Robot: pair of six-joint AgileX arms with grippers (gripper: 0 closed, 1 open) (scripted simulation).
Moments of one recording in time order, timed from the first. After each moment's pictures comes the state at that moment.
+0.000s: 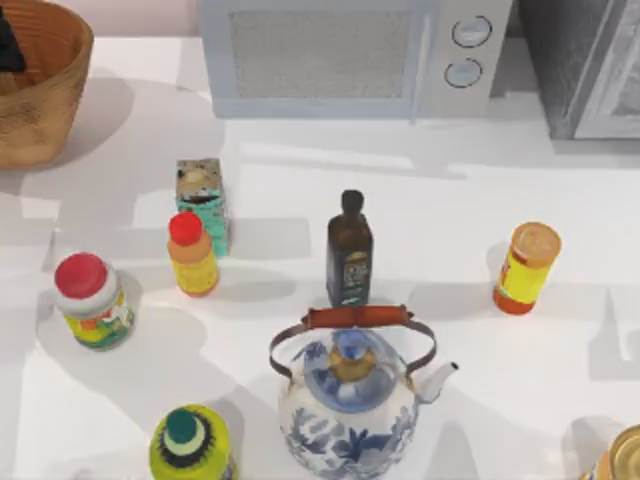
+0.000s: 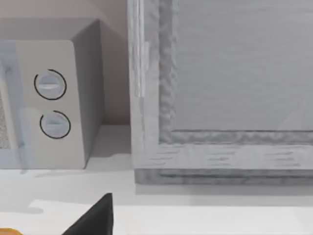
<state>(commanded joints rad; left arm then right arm) 0.21 2.20 1.14 1.05 0.25 0.01 0.00 0.00 0.00 0.00 0.00 0.00</state>
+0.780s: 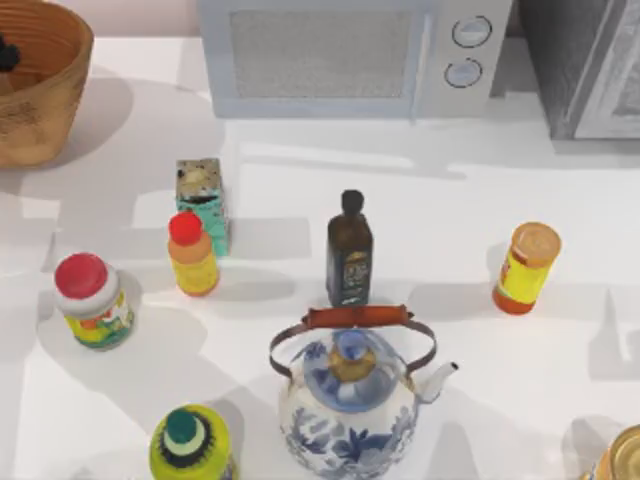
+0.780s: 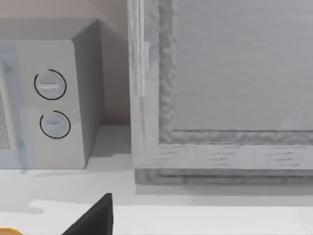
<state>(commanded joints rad) 0.21 2.20 1.14 1.05 0.25 0.01 0.00 0.00 0.00 0.00 0.00 0.00</state>
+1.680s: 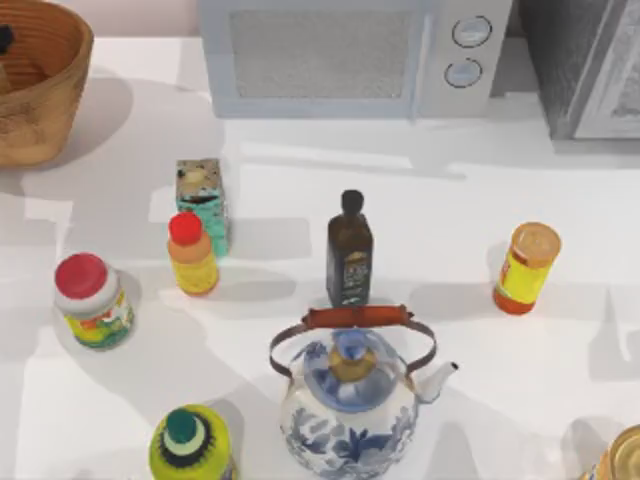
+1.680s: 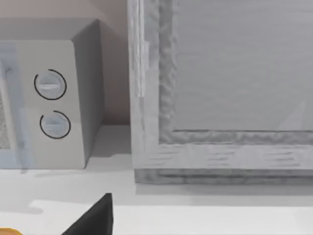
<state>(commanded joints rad) 0.21 2.13 1.18 0.93 0.25 0.01 0.00 0.00 0.00 0.00 0.00 0.00</state>
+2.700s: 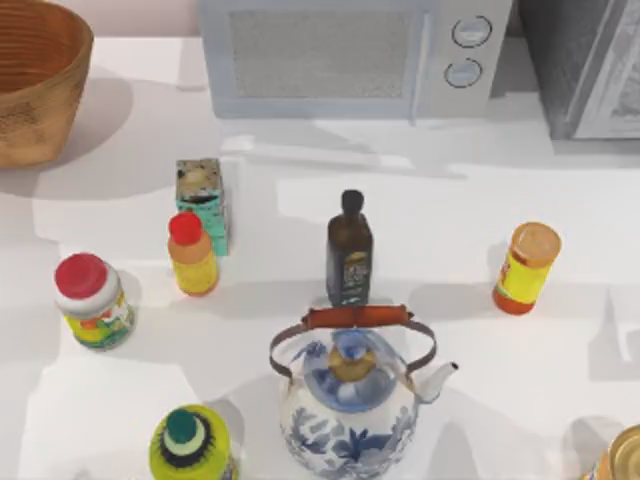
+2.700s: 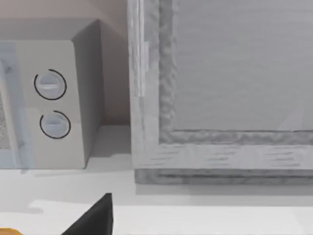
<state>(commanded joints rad) 0.21 1.89 1.39 0.51 0.24 0.02 0.00 0.00 0.00 0.00 0.00 0.00</state>
